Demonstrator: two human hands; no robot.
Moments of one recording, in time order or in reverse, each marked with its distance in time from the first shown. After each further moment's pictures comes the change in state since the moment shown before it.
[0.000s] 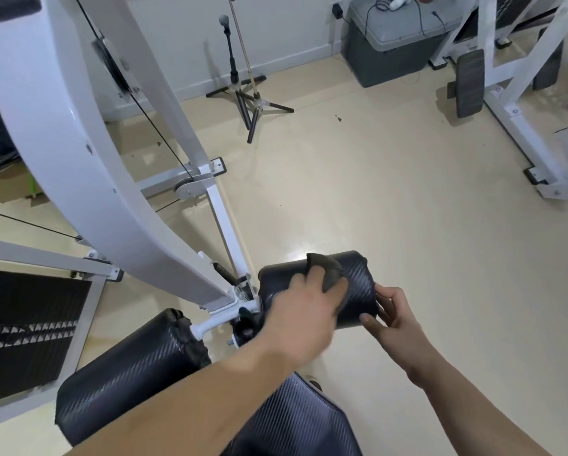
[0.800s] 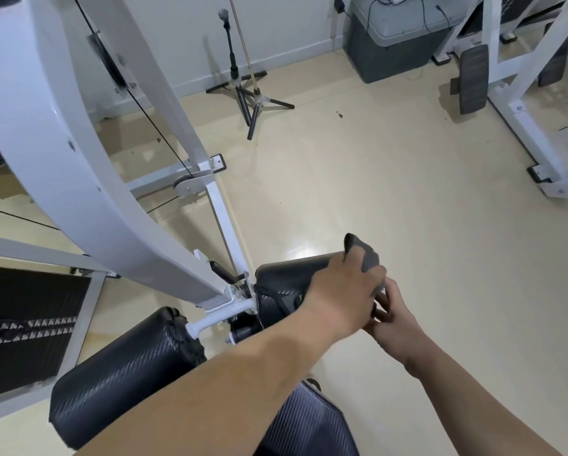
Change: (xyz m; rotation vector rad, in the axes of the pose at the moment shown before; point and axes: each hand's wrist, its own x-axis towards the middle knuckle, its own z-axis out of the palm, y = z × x) left_hand 0.061 0.046 -0.006 -0.077 -0.102 0.028; right_hand 0.012 -0.010 -0.003 -0.071 -0.056 0.020
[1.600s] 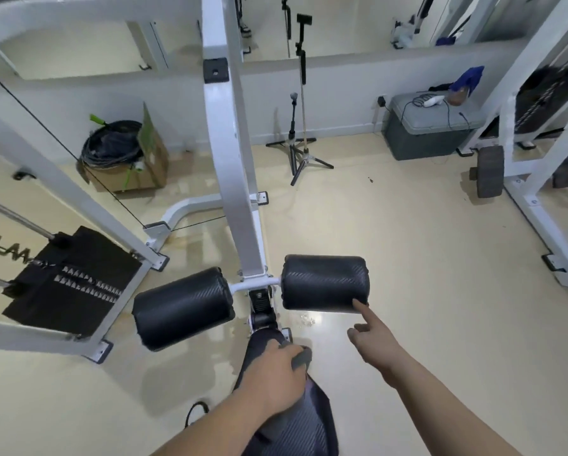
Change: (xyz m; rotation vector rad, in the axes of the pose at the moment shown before) left_hand -0.236 0.018 0.065 -0.442 -0.056 -0.550; right_hand -0.107 0.001 0.018 -0.334 -0.060 0.008
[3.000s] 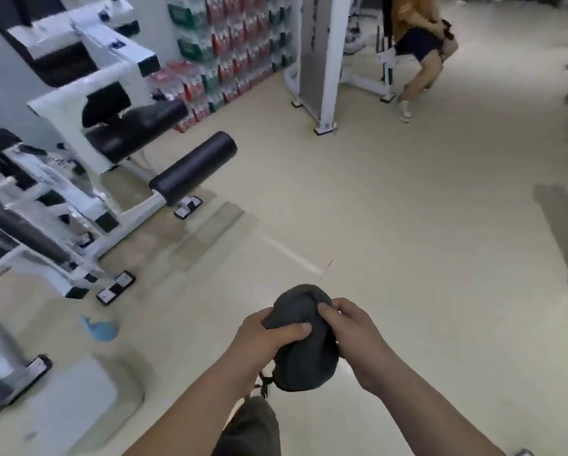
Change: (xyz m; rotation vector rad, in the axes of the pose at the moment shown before) left_hand -0.725 -0.415 0.227 -2.110 1.998 -0.931; right_hand -0.613 0.098 0.797 -1.345 -1.647 -0.534
